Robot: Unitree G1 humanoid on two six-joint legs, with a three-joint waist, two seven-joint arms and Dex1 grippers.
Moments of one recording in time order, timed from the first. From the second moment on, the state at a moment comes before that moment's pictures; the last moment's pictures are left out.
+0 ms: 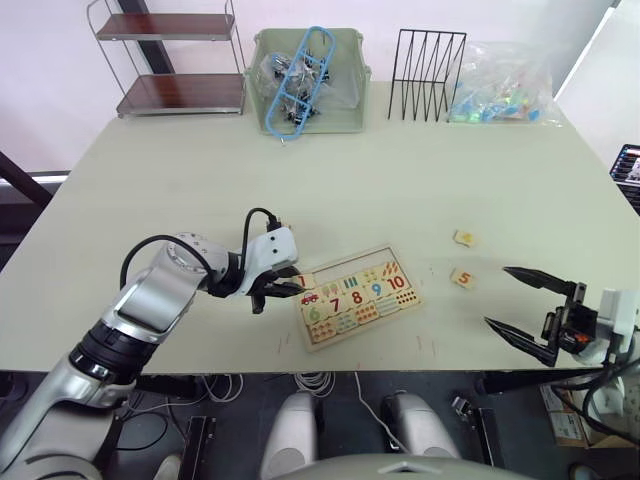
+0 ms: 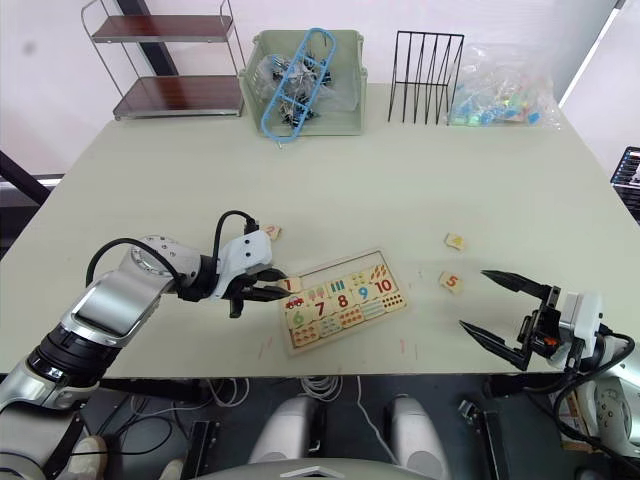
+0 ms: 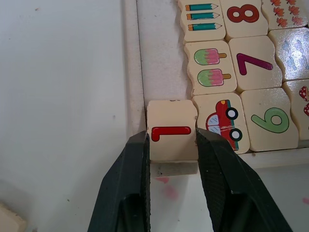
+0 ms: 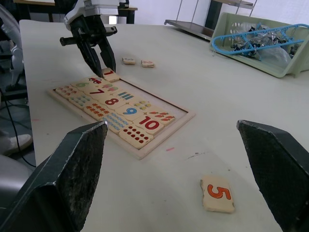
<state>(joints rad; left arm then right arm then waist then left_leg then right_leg) -0.46 0.87 -0.32 -0.21 -0.15 0.66 -1.11 0.17 -0.60 -0.33 -0.06 0.60 -0.21 1.30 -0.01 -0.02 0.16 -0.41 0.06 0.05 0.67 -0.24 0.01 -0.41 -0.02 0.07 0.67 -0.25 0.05</state>
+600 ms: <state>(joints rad) -0.46 0.87 -0.32 -0.20 -0.14 0.64 -1.13 0.17 -0.60 -0.33 -0.06 0.60 -0.22 1.30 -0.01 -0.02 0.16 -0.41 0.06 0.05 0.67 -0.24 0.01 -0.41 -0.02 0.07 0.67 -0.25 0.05</state>
